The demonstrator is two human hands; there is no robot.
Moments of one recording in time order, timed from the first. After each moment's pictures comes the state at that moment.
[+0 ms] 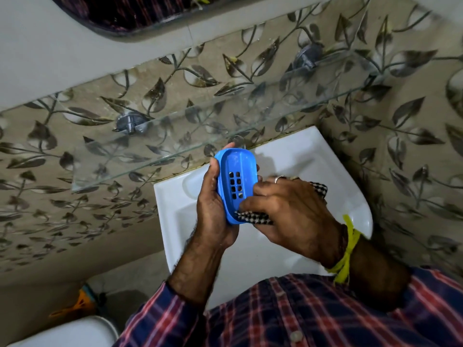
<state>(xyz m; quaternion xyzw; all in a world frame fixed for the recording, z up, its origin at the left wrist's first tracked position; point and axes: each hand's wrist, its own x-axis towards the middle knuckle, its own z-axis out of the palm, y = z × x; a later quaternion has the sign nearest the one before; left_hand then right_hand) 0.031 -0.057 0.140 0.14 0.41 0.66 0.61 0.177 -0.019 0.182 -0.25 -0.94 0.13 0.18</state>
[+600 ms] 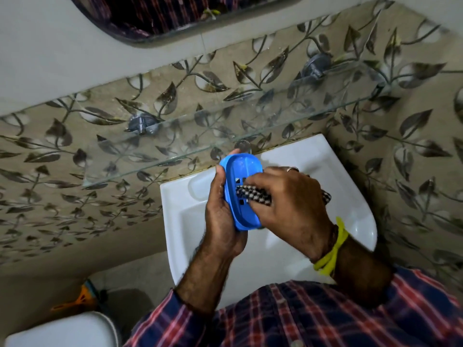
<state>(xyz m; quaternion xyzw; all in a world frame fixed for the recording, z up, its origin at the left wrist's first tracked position) 0.040 -0.060 0.144 0.13 0.42 0.70 0.56 0.164 -0.017 0.189 -0.37 -0.87 0.18 0.25</state>
